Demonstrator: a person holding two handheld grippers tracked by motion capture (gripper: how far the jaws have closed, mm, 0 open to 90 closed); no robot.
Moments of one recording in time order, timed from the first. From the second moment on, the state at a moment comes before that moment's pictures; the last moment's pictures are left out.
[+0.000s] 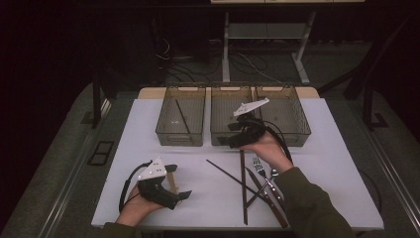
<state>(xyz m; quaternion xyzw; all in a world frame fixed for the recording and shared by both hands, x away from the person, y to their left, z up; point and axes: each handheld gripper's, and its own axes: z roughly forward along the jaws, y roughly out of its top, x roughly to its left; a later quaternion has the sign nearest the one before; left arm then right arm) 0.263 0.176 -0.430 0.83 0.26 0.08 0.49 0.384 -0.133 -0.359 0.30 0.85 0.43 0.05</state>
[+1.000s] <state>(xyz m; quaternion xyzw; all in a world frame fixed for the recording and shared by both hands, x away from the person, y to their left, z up) 0.262 0.176 -0.430 0.83 0.27 0.09 0.49 0.304 -0.219 -0.387 0.32 0.84 0.44 0.06</state>
